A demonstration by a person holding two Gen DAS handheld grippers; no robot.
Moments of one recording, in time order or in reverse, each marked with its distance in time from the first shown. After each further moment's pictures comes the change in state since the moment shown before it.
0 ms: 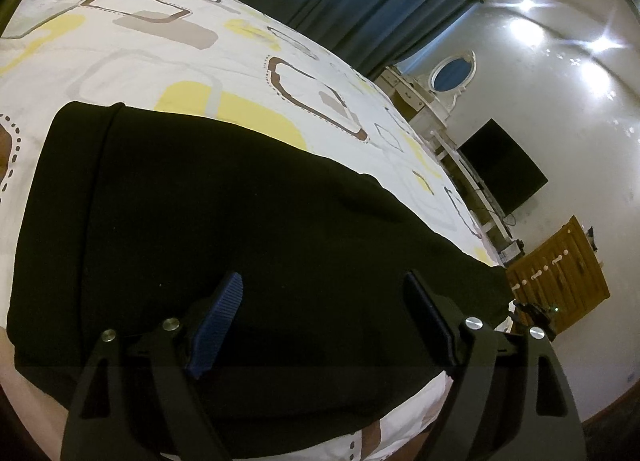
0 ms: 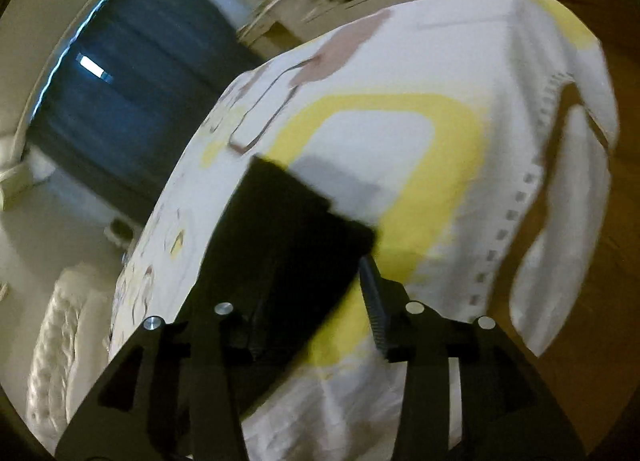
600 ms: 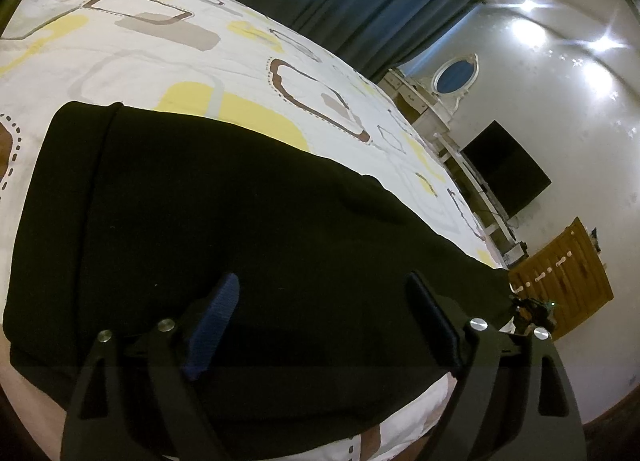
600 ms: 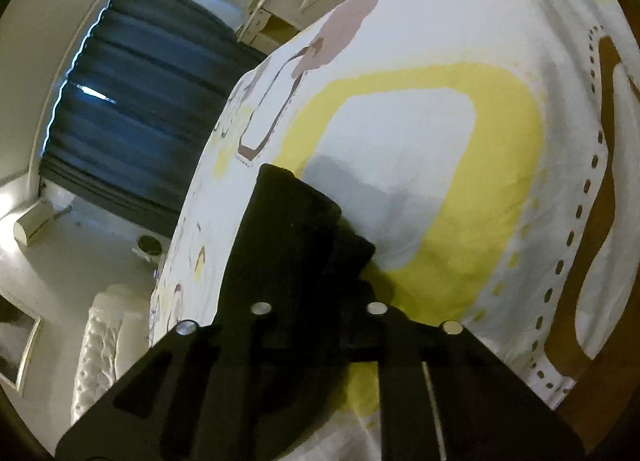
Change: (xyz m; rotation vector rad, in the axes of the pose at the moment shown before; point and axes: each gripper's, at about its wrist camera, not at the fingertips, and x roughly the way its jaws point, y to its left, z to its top) left arm 0.004 -0.002 0.002 0.001 -0.008 0.016; right arm 0.037 0.013 0.023 0.032 0.019 0.063
